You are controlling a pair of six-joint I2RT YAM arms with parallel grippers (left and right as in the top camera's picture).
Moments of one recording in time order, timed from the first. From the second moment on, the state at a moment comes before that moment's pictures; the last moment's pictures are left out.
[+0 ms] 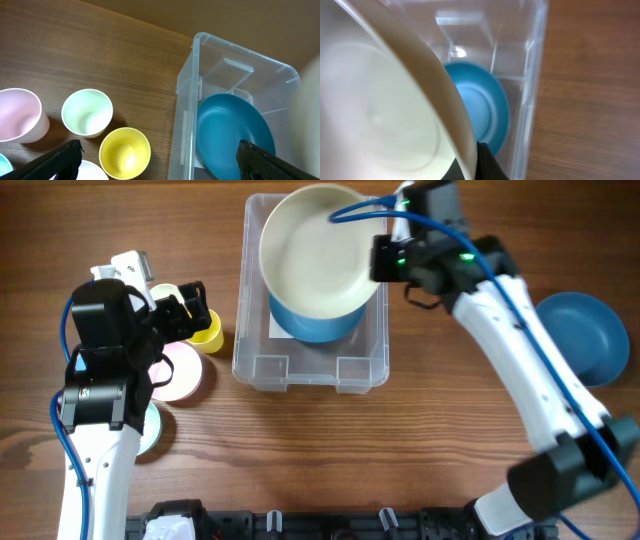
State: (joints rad) left arm 0.06 1.10 0.99 -0.50 0.13 -0.28; right arm 0.38 1.74 1.64 -0.81 -0.06 0.33
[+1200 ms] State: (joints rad) left arm 0.06 1.10 0.99 -0.46 0.12 -0.28; right arm -0.51 1.53 1.48 -1.21 -0.12 0.79
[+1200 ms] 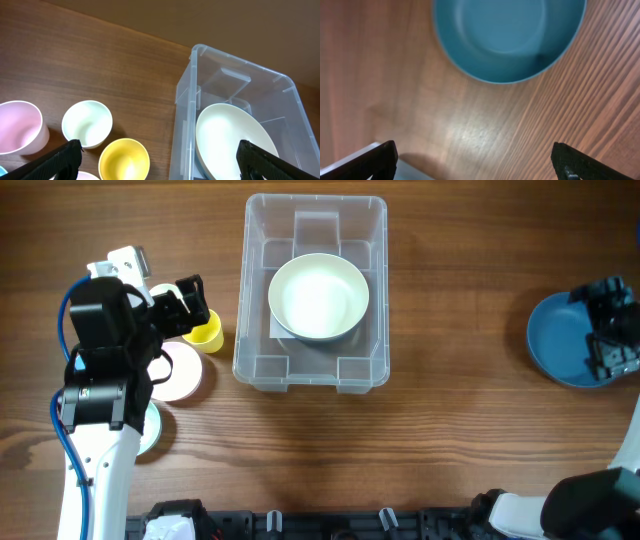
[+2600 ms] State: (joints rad) left arm 0.06 1.10 0.99 -0.47 0.12 -0.28; right arm -0.53 1.62 0.82 -0.54 0.03 1.18
